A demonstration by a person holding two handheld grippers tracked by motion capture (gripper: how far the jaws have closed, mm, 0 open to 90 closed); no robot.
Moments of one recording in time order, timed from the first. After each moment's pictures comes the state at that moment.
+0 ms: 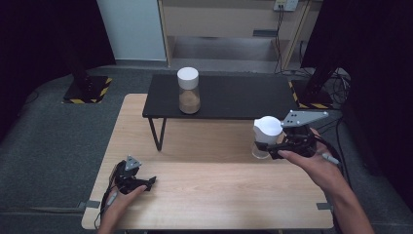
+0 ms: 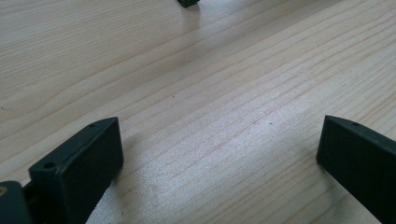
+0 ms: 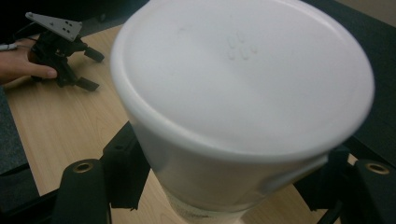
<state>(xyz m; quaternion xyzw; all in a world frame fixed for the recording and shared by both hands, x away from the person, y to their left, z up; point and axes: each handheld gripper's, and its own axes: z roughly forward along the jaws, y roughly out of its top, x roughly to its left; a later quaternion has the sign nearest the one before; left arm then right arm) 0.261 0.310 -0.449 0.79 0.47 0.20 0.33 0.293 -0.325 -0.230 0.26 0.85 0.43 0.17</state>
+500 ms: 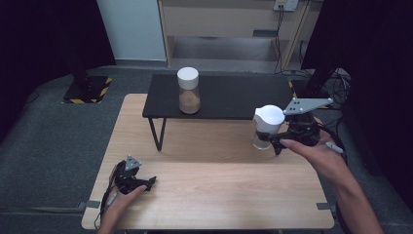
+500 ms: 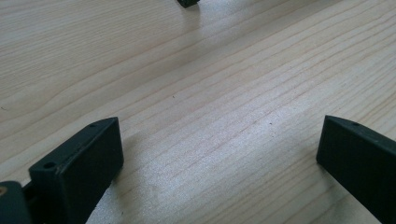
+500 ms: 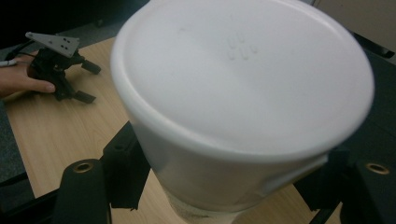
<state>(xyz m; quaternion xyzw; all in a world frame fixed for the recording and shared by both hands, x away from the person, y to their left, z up) 0.261 0.310 -0.450 0.79 0.47 0.20 0.33 0.303 -0.323 -0.203 0.26 0.84 0.43 0.17</state>
